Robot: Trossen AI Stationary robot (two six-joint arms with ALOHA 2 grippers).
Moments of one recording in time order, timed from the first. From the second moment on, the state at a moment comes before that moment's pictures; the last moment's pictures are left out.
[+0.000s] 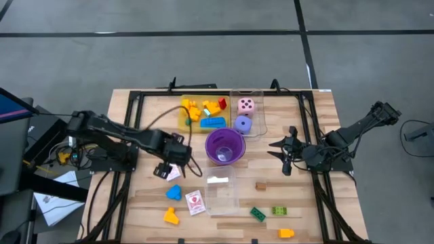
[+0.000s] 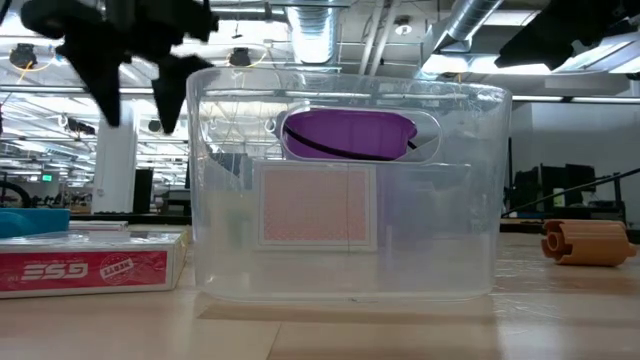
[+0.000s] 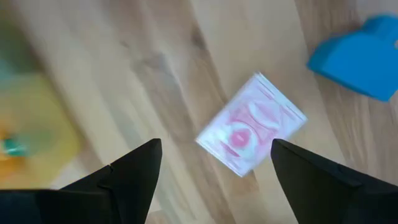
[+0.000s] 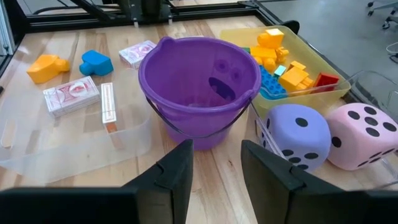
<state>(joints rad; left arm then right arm) -0.20 1.46 1.12 -1.14 -0.14 0.20 0.52 0.77 0.63 -0.49 0.70 0.40</state>
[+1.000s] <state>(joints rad) -0.33 1.53 0.89 -1.00 -0.24 0.61 0.52 0.77 0.63 -0.51 0.68 0.44</state>
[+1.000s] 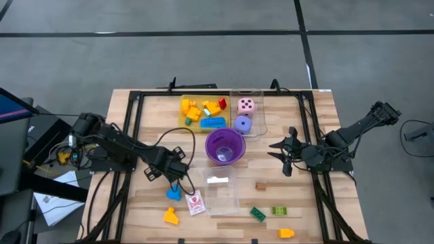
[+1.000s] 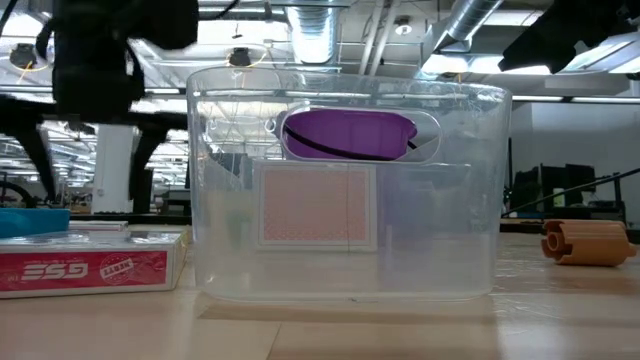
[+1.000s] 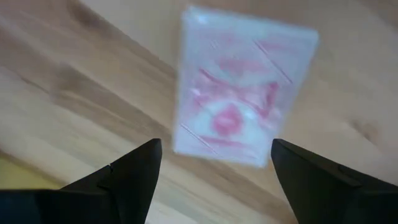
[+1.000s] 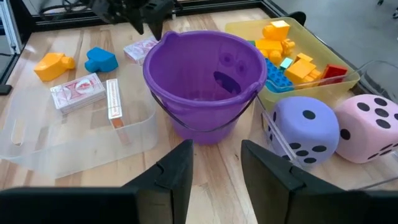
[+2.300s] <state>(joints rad) -0.37 1.52 0.84 -0.85 -0.22 0.68 0.52 0.77 0.63 -0.53 0.68 0.45</state>
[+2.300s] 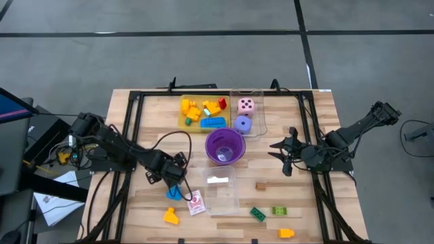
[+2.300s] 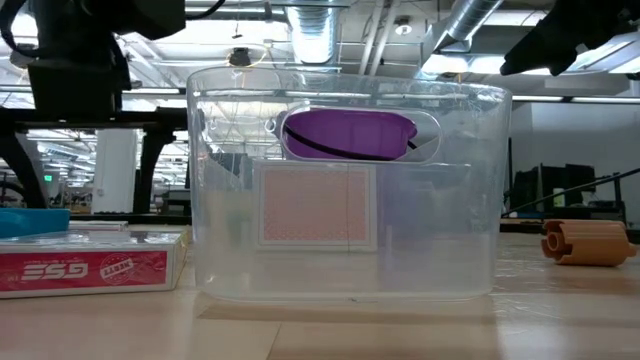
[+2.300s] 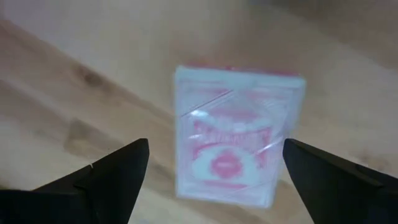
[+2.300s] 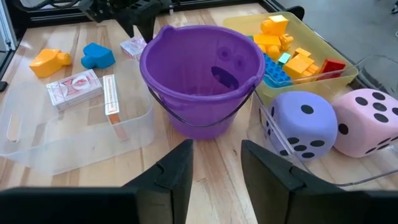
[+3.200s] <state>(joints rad) -0.30 1.53 0.75 -0.77 -0.05 0.73 0.52 0.77 0.63 -0.55 0.65 0.47</state>
